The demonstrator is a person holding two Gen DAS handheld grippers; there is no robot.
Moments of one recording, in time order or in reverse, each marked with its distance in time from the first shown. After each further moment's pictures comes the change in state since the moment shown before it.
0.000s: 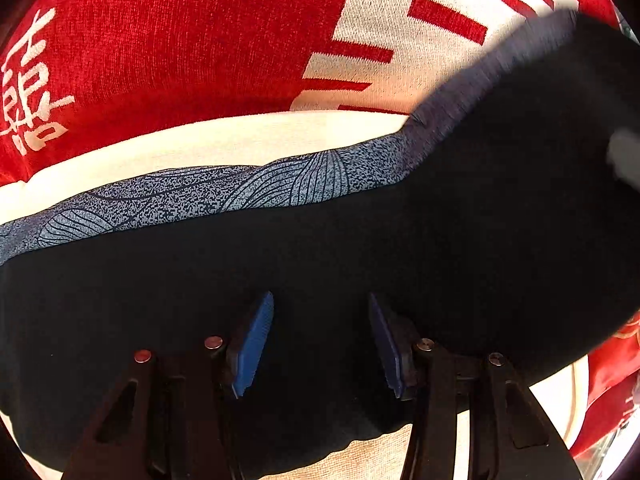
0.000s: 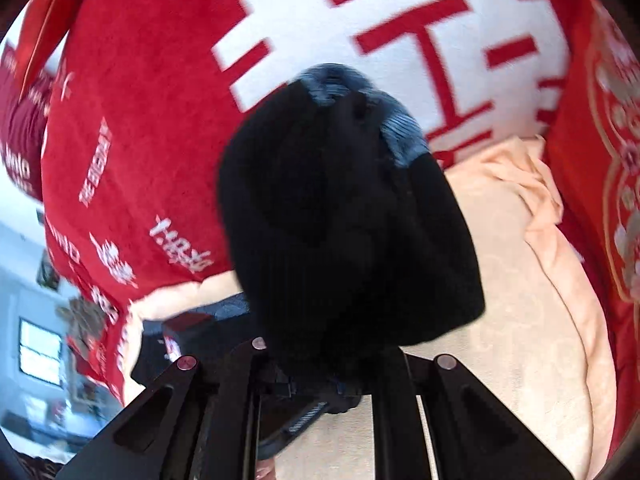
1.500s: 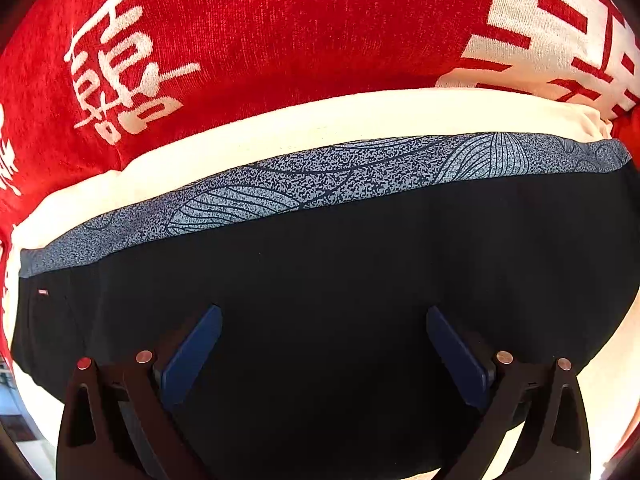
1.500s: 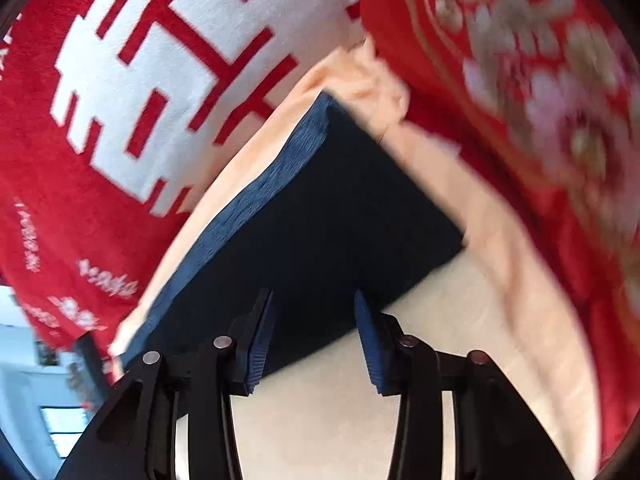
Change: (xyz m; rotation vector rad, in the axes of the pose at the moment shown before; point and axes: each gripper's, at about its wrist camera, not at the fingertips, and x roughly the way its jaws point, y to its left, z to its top) left arm 0.014 0.067 0.034 0.019 0.095 0.332; right arm -0.001 -0.149 -0.049 0.389 0.087 -0.054
